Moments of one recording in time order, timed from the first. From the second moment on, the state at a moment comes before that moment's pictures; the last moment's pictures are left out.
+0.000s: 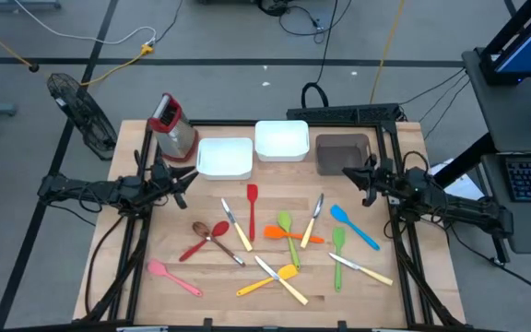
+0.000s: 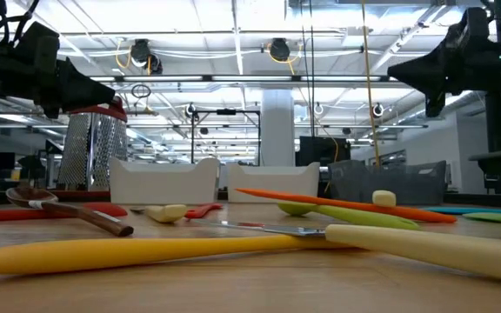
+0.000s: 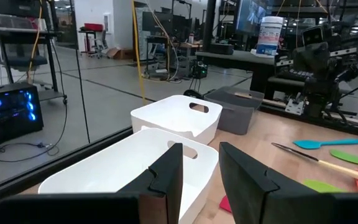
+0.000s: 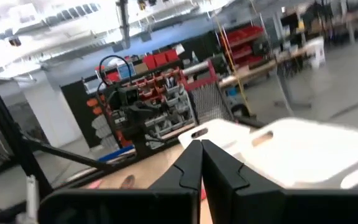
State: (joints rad) left arm -0.13 0.09 0.02 0.07 -0.66 -0.10; right arm -0.27 0.11 0.02 0.24 0.00 0.39
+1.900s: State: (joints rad) left arm -0.13 0.09 0.02 0.05 -0.67 -0.02; right arm 0.01 1.00 0.62 -0.37 -0.24 0.96
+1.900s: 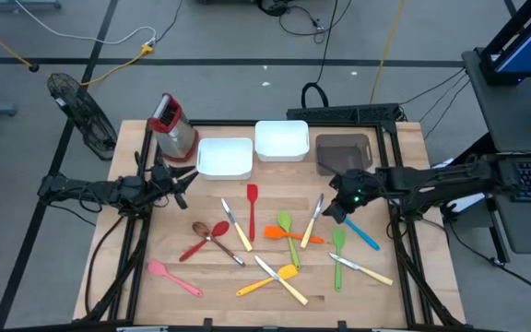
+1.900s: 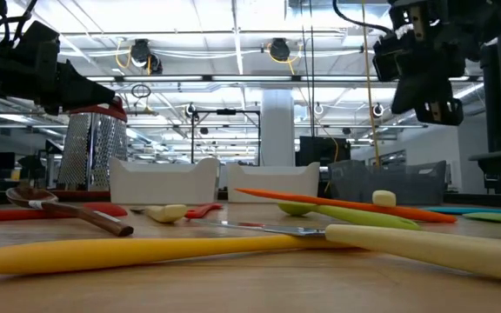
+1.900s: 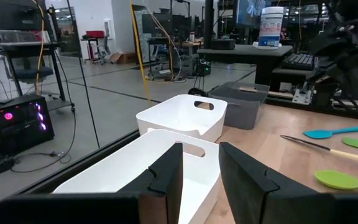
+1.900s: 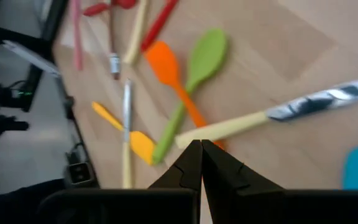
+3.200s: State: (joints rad) left arm -0.13 0.09 0.02 0.05 -0.67 0.00; right arm 0.10 1.35 0.92 -0.70 -0.15 1.21
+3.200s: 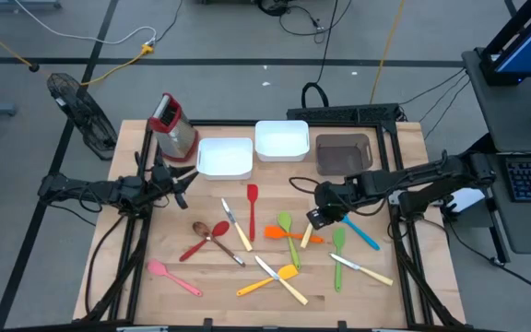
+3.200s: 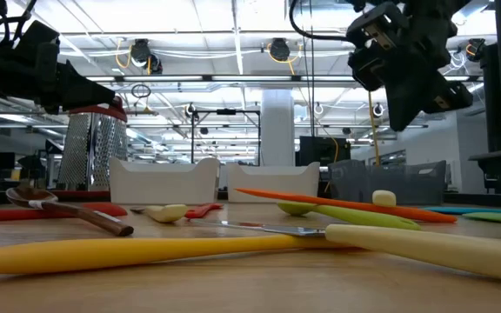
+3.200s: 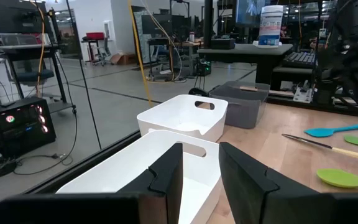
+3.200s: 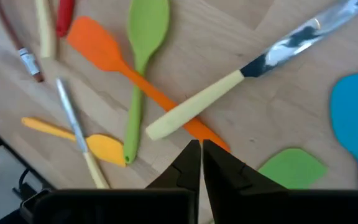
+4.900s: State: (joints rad) left arm -0.13 0.09 0.02 0.05 -0.66 0.00; right arm 0.05 1.53 0.87 -0.55 -0.08 1.51
